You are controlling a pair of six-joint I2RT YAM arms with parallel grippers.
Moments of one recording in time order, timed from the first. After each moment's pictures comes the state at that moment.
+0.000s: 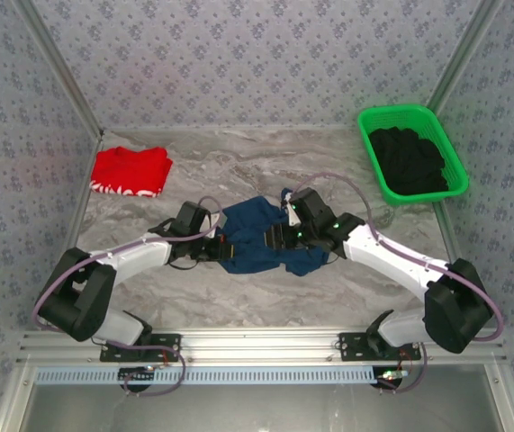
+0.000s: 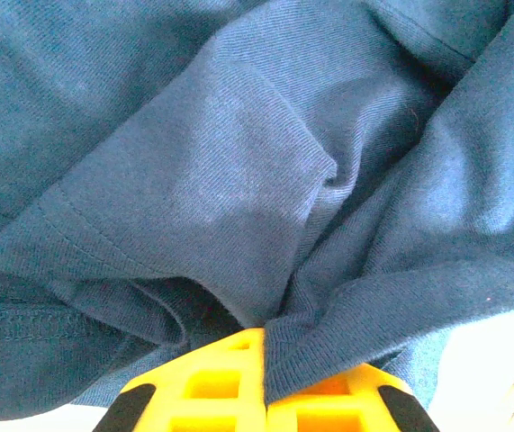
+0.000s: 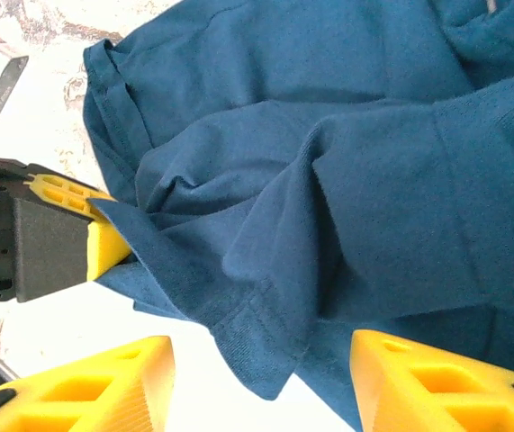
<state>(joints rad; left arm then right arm) -0.54 1.43 0.67 -0.22 0.46 -0.50 0.71 1.35 0.92 -0.45 -0.20 0.55</state>
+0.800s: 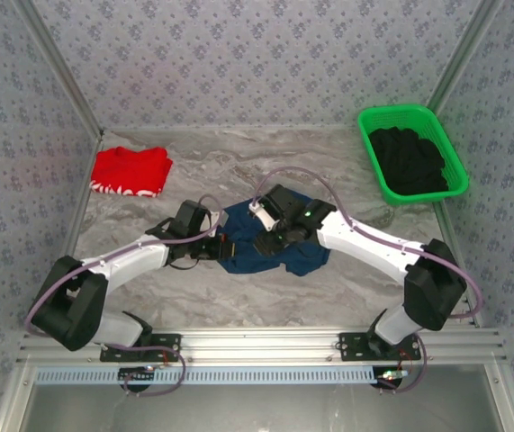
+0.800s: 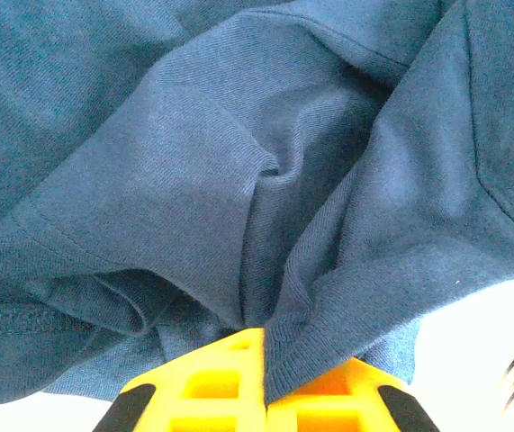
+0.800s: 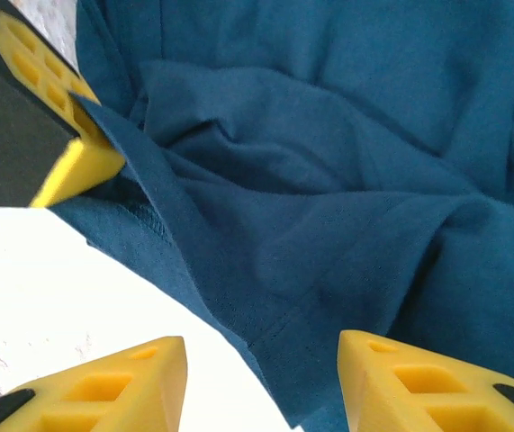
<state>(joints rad) -0.56 1.37 0.68 -0.24 0.44 -0.48 0.85 1.54 1.19 -0.73 -0.02 0.08</state>
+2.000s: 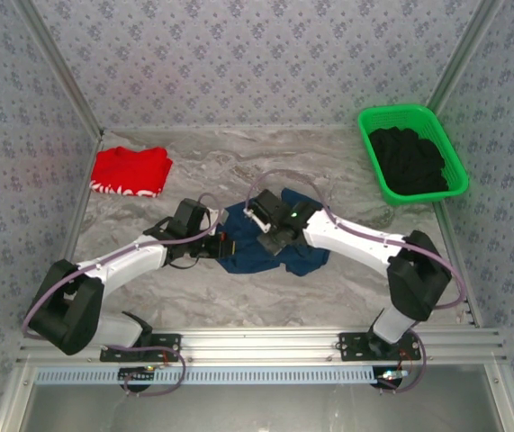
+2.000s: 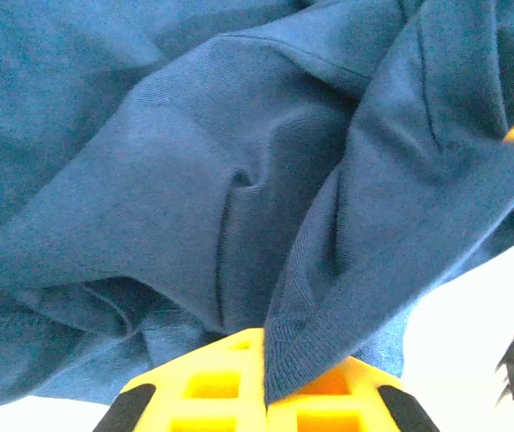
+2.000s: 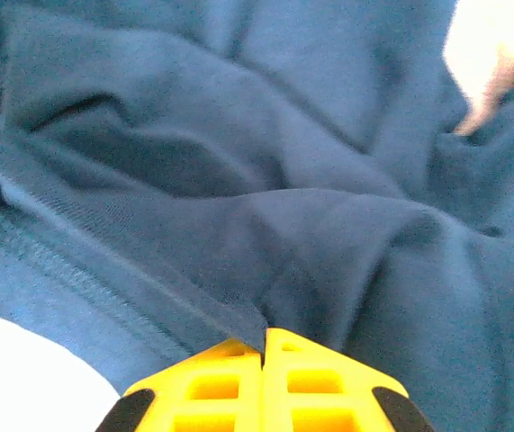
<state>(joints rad) -0.57 1.34 0.69 -0.24 0.45 -0.47 0.85 1.61 1.22 -0.75 0.20 0.04</state>
